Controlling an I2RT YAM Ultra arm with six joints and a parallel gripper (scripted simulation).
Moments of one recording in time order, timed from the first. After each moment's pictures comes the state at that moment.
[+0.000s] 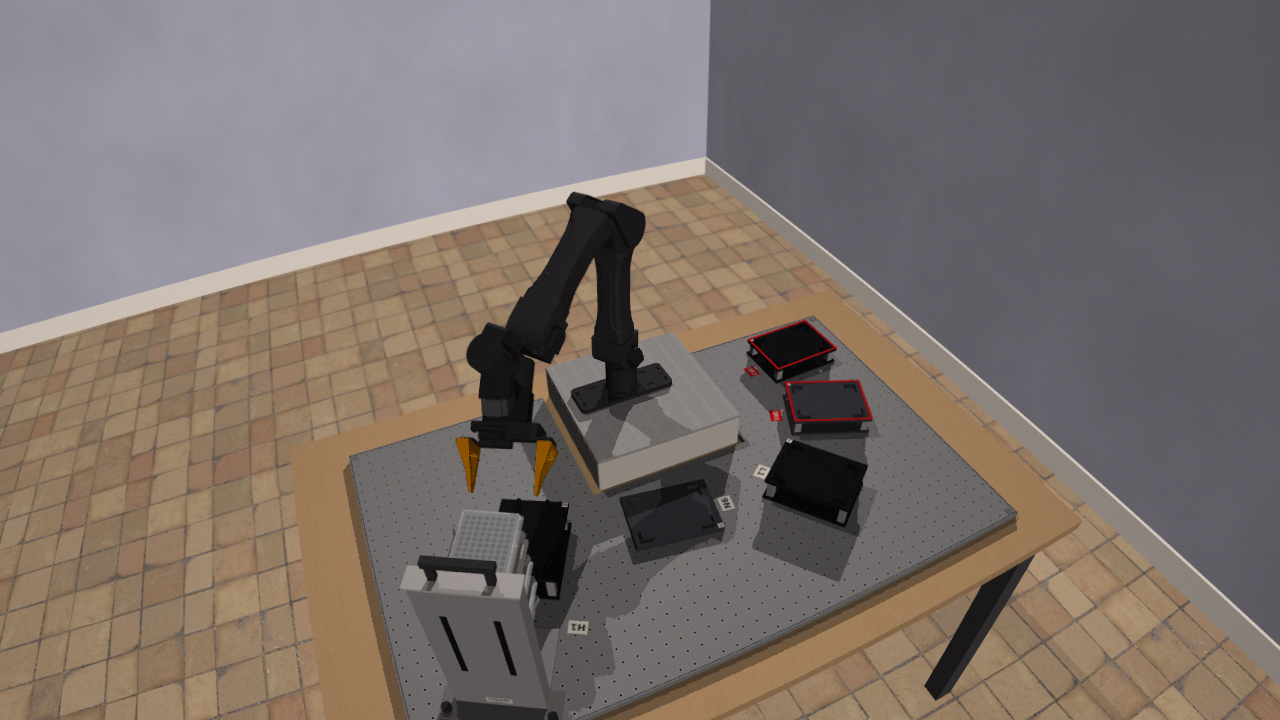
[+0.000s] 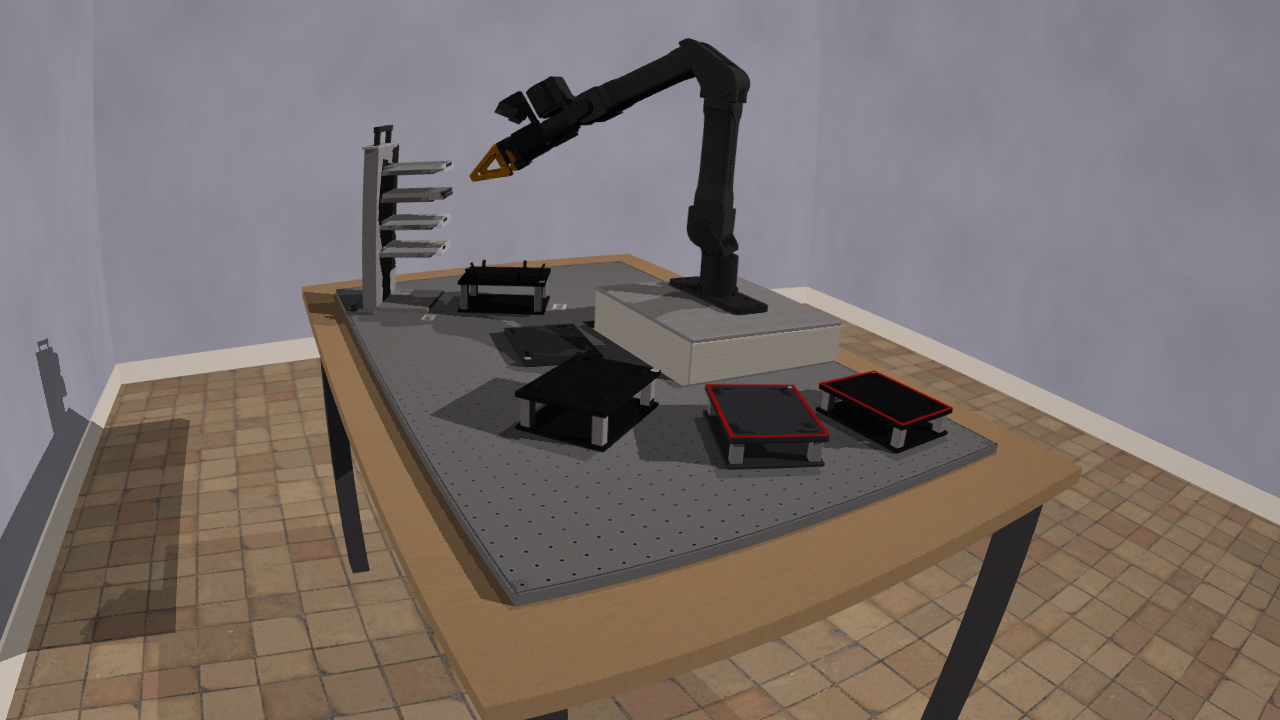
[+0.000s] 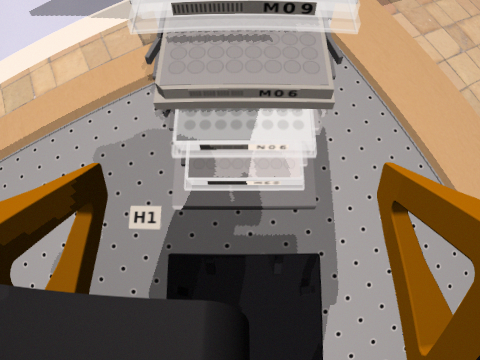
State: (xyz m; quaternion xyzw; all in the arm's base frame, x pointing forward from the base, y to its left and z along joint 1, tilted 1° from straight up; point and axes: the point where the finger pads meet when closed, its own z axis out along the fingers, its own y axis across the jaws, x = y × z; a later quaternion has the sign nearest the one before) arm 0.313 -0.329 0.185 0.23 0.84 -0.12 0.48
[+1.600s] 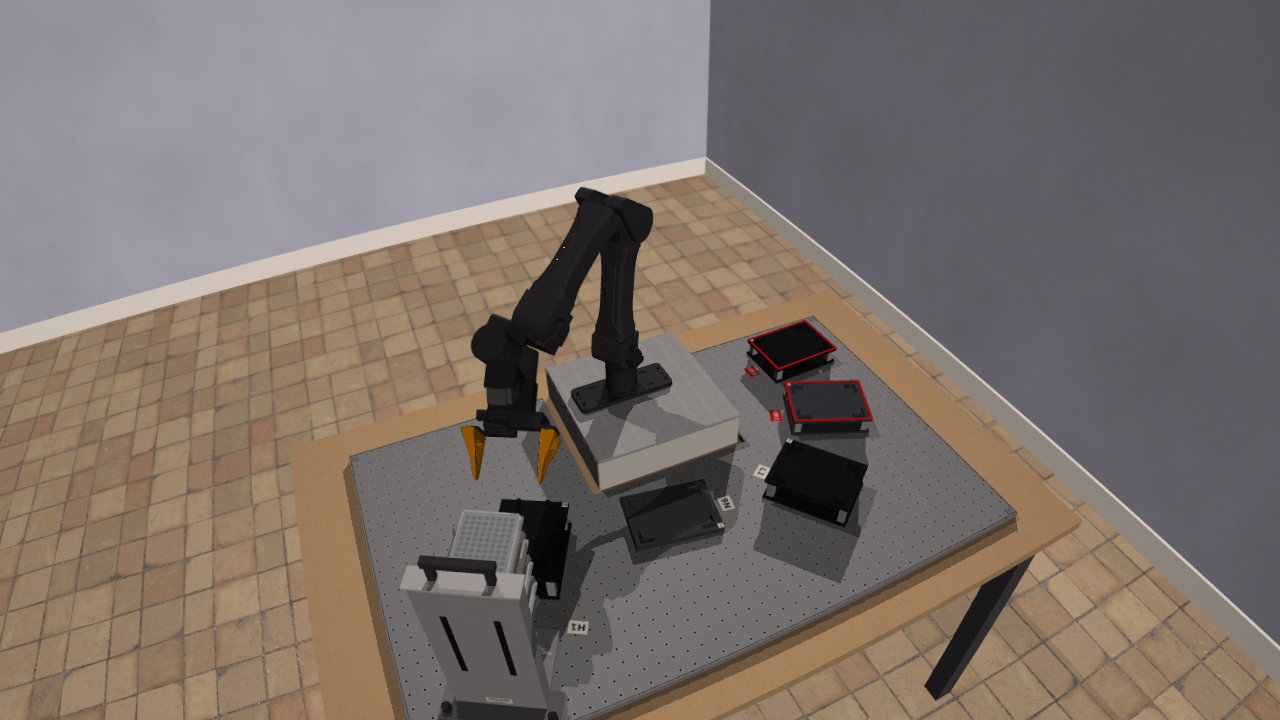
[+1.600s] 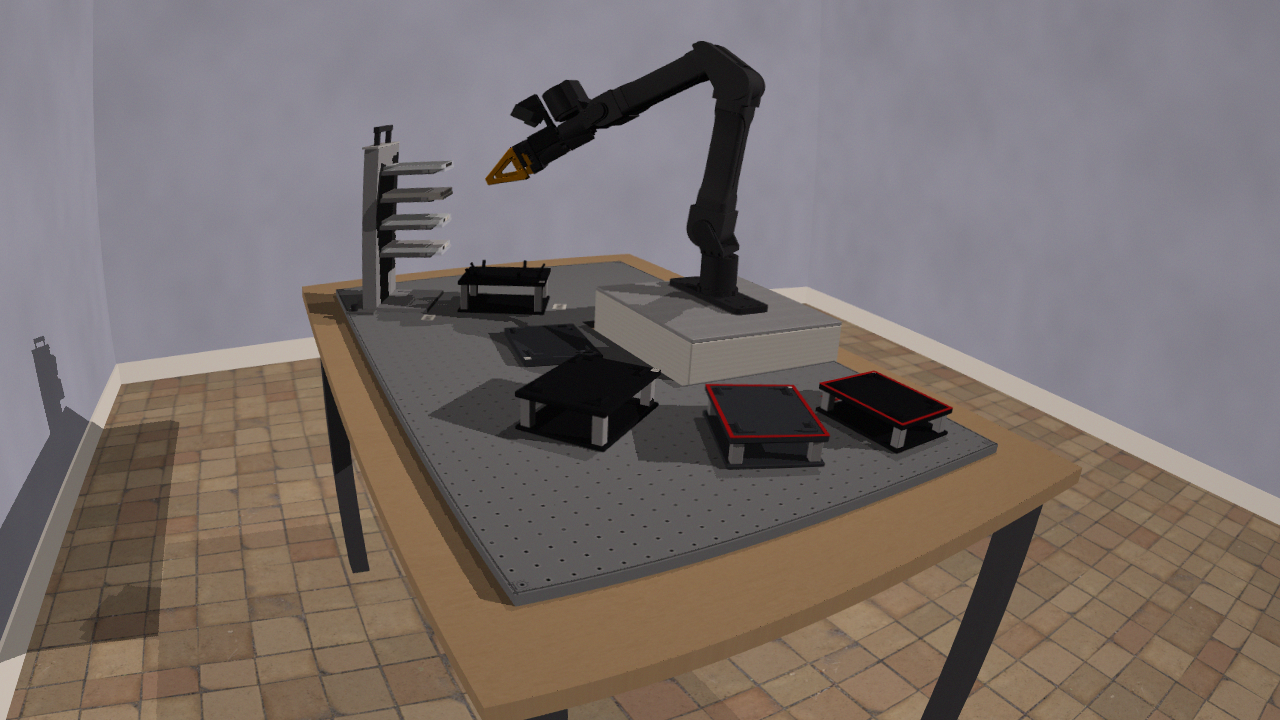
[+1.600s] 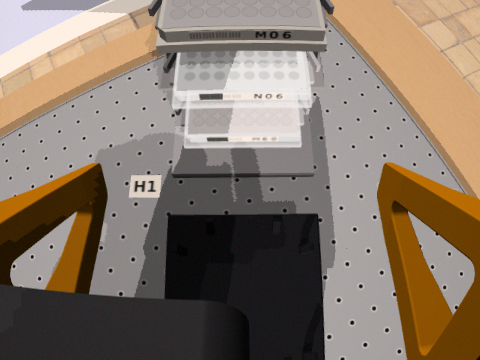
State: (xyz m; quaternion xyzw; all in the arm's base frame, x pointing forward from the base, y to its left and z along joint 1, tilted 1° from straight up) arm 0.287 -0.314 0.178 0.23 0.84 -0.12 0.47
